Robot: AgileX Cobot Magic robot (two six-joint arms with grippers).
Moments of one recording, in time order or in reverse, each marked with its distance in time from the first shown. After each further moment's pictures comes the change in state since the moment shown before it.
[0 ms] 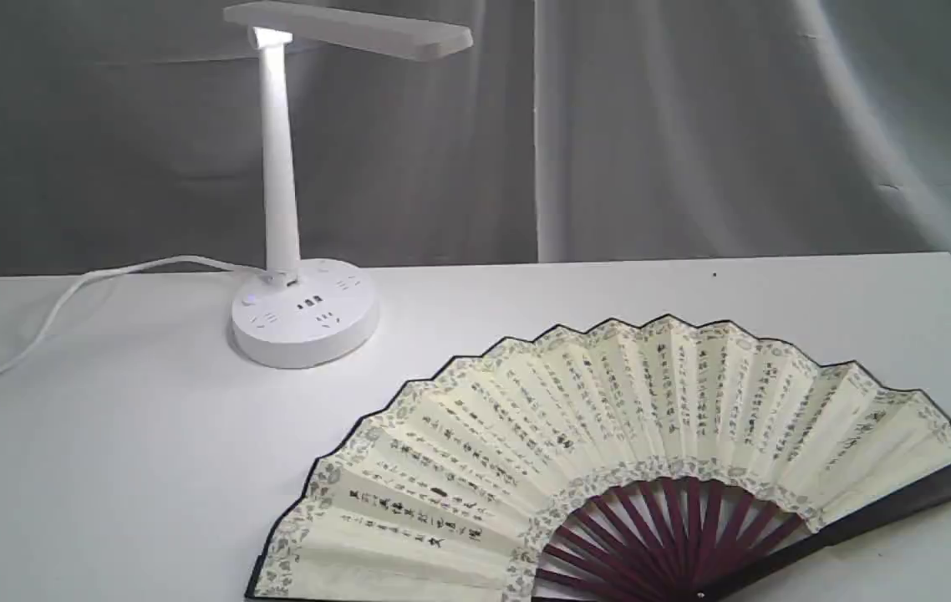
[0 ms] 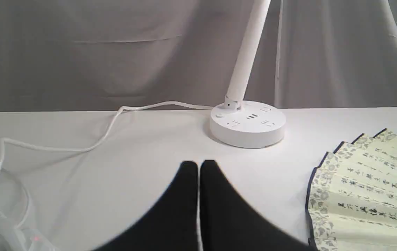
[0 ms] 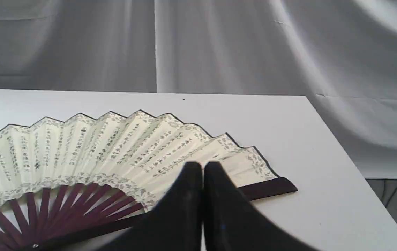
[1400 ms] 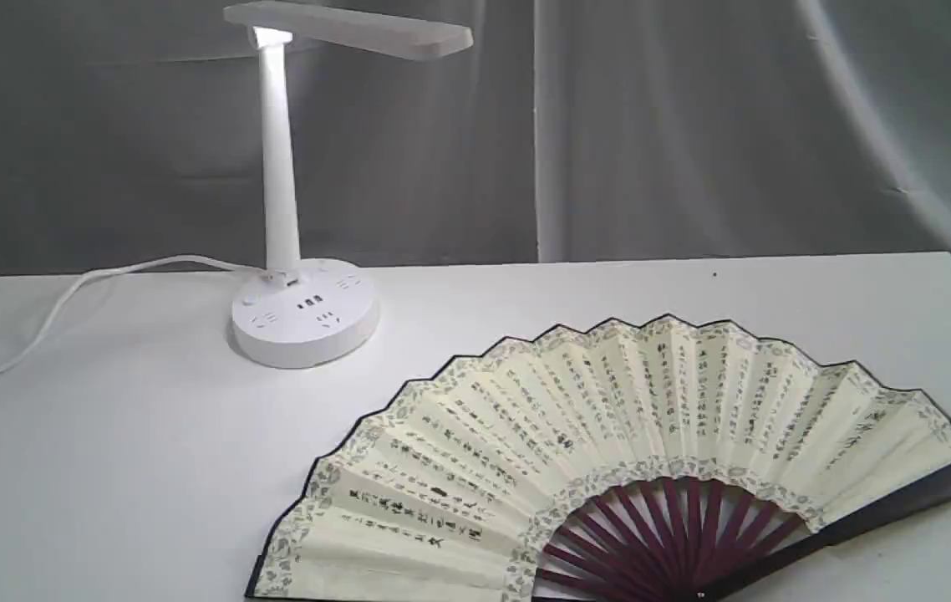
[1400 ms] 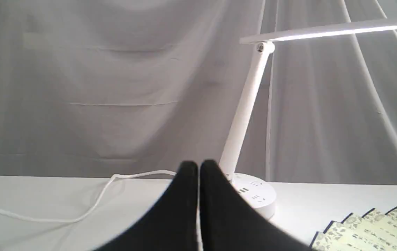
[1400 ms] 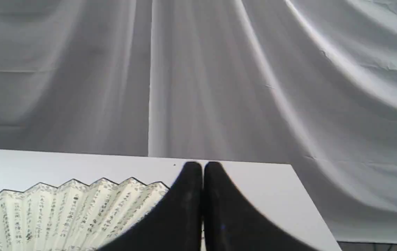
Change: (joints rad) left arm 0.000 0.000 -0.014 -0.050 -0.179 0.000; right arm 0.000 0.000 -0.118 -0.035 -0.036 0.000
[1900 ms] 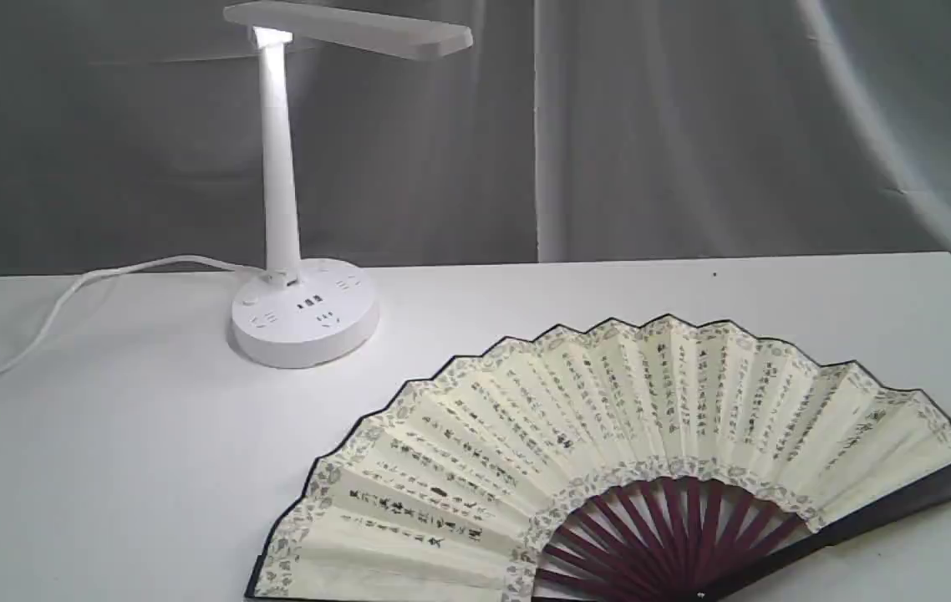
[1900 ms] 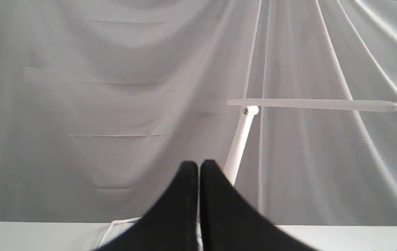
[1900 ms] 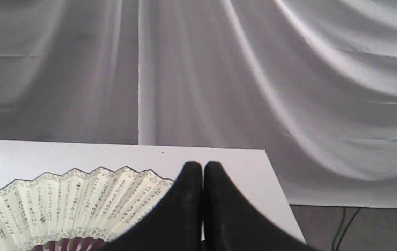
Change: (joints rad) left arm 0.000 0.000 -0.382 -0.002 0.346 0.000; right arm 0.000 0.000 -0.518 -0.021 0.628 -0.004
